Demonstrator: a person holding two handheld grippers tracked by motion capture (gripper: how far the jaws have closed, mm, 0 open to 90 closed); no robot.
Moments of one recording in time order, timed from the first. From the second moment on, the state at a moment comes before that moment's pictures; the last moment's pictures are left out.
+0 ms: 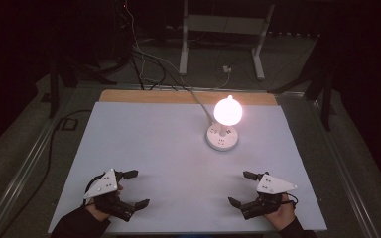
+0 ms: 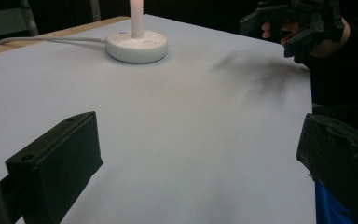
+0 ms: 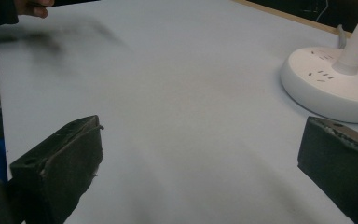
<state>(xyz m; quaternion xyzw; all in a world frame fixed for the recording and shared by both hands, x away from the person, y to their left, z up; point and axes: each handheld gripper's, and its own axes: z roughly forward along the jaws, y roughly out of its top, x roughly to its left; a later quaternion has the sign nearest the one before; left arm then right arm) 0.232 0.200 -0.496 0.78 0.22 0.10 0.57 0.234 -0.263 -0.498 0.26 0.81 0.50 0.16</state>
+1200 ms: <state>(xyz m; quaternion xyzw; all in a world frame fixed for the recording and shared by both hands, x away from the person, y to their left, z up) 0.231 0.201 -0.494 0.78 0.22 0.10 0.57 0.270 -0.250 -0.454 0.26 0.79 0.52 0.18</state>
